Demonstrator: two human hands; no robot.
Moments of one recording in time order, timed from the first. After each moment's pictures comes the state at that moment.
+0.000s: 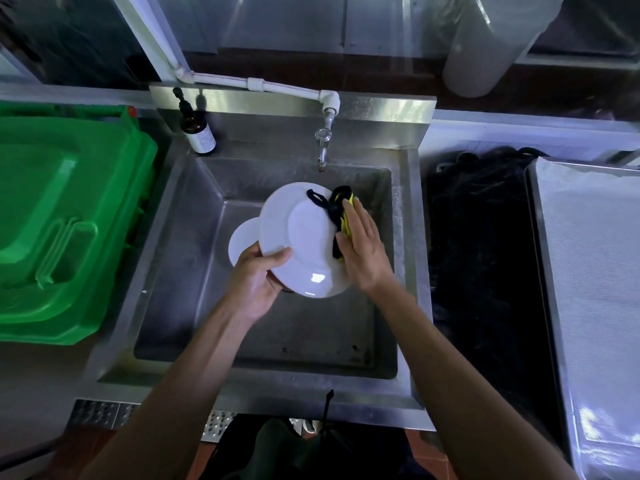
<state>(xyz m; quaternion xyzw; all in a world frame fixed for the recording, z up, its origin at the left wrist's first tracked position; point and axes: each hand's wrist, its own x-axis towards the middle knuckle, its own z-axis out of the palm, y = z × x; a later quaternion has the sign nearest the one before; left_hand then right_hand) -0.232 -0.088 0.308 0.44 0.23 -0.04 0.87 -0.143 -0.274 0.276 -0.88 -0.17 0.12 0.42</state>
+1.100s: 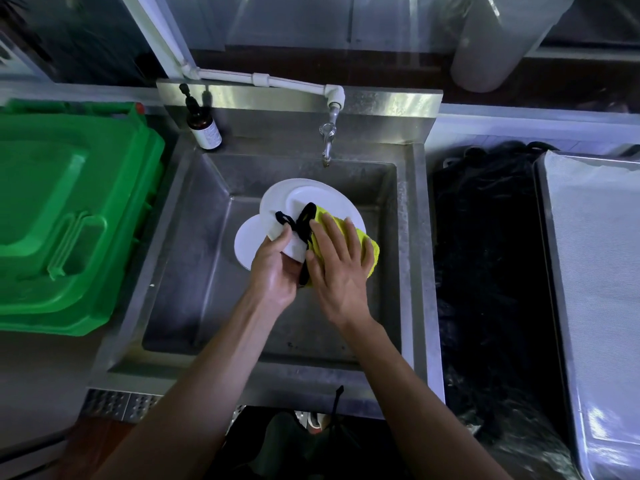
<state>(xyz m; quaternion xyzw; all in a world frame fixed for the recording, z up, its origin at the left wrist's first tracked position) -0.219 -0.118 0.319 0.36 0.32 -0.02 0.87 -0.211 -0.238 0.287 -0.92 -0.19 0.00 0.35</state>
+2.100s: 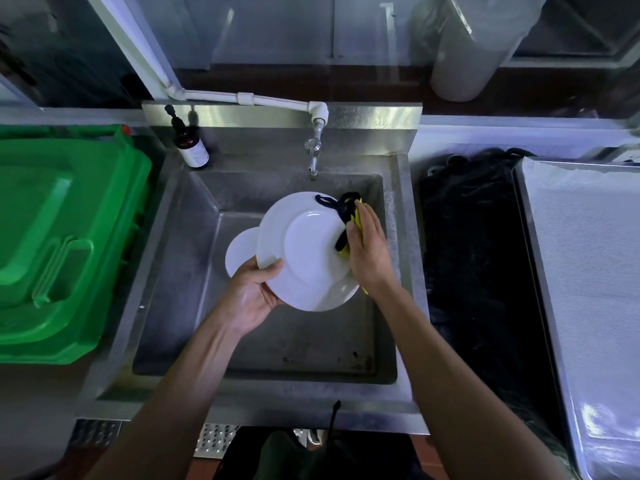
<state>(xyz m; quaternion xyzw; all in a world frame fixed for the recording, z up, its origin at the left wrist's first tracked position) -0.237 -0.081 0.306 0.41 0.20 -0.11 0.88 -0.132 -0.276 0.278 -0.86 -0.05 0.08 0.50</state>
